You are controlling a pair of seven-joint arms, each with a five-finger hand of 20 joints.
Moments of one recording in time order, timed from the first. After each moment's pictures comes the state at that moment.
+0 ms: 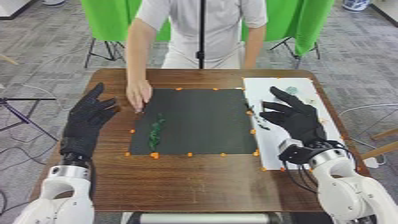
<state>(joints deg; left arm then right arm) 120.6 -56.2 -90.5 -124.6 47.5 19.6 12.9 -110.6 -62.0 91.4 -115.5 -50.6 0.0 4.4</state>
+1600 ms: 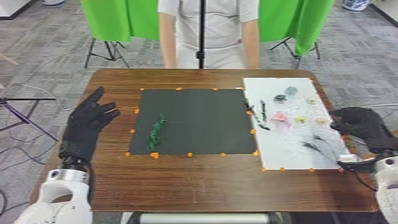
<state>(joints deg) 122.4 -55.2 -90.9 -124.8 47.4 19.7 13.3 -124.8 -38.5 101.7 -108.8 -94.3 21.7 6.6</state>
